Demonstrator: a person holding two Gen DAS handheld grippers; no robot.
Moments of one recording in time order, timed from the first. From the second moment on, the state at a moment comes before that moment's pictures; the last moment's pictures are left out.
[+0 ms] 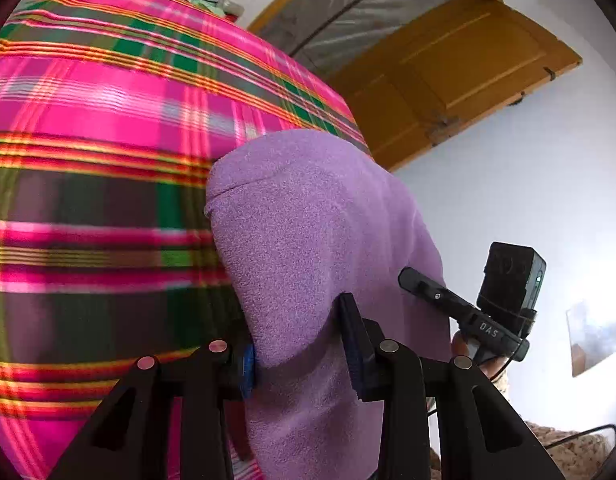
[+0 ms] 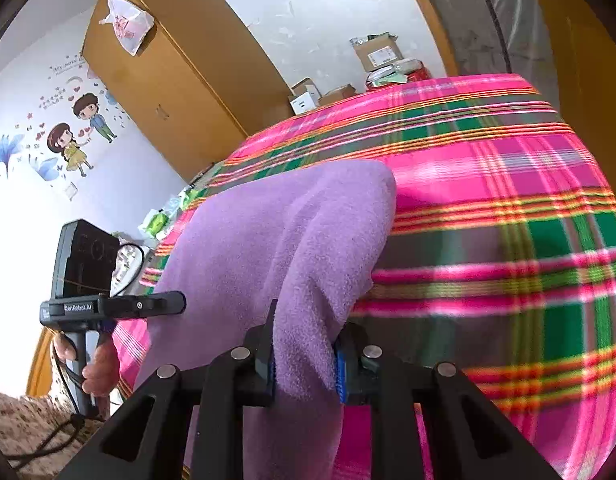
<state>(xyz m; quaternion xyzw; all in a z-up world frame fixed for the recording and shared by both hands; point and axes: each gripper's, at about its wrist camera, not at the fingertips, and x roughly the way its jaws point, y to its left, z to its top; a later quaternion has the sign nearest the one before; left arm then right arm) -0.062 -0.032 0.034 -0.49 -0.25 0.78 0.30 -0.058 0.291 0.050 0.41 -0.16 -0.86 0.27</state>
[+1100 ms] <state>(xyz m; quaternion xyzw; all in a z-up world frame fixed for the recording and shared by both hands) -0.204 -0.175 0.018 -0.47 -0.28 0.81 0.21 -0.221 0.147 0.027 0.44 -0.18 -0.83 0.29</state>
